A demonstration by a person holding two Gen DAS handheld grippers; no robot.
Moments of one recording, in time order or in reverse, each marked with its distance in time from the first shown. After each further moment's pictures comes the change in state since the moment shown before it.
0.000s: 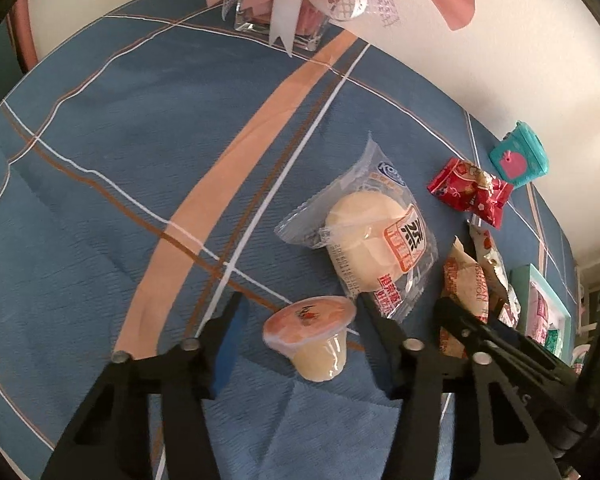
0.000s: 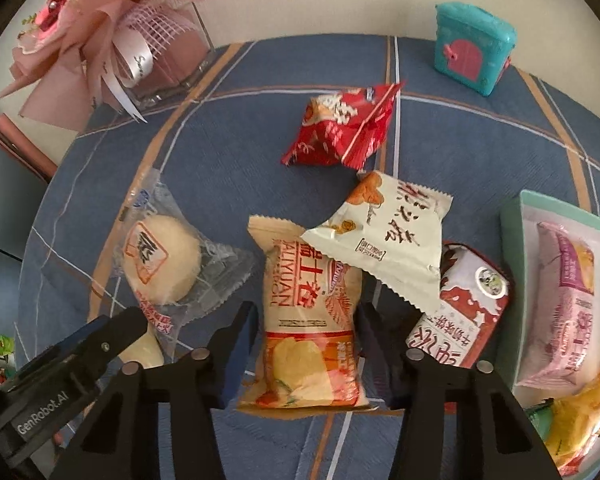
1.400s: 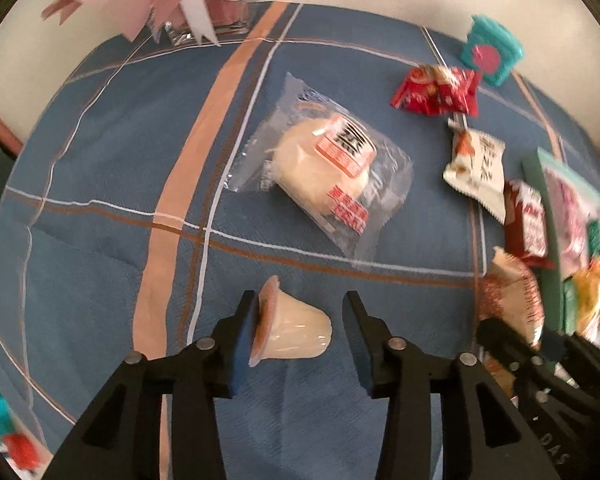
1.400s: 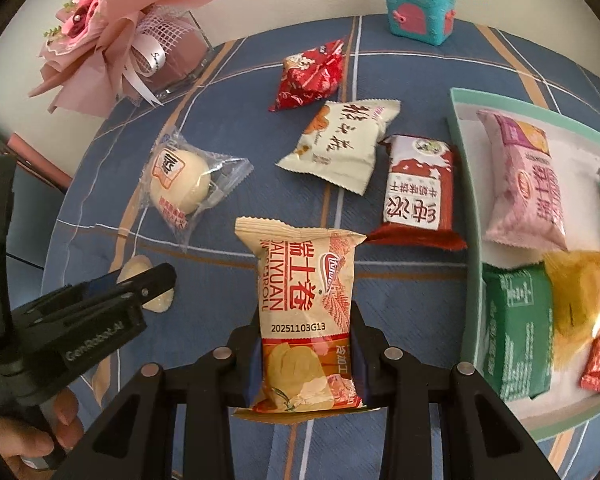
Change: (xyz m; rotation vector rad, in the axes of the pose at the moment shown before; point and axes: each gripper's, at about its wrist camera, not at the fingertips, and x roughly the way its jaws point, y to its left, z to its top) left arm -0.017 -0.050 -0.042 0.329 0.085 0.195; right arm -0.055 -0.027 -0.091 0.090 -0.005 0.071
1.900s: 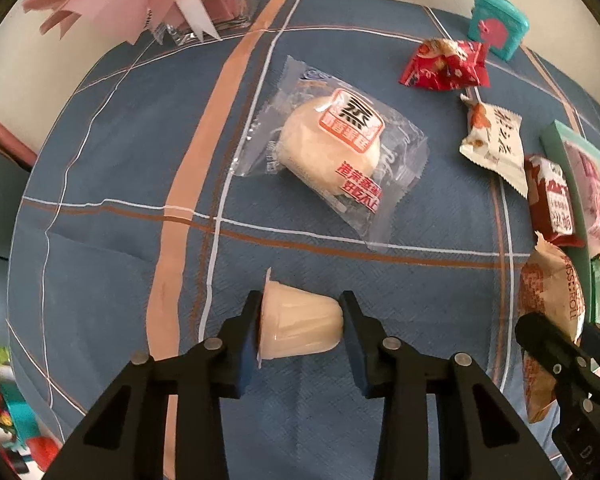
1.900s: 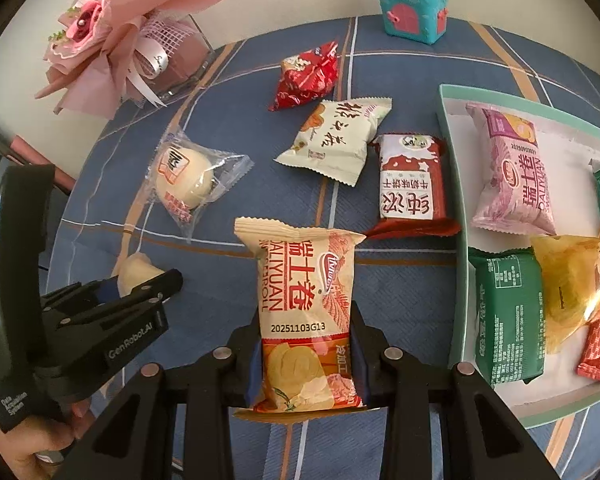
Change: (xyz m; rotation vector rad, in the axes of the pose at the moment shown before) left arm 0.002 -0.011 -0.007 0.026 0.018 0.089; right arm -0.007 0.000 0.000 0.007 -0.002 0.016
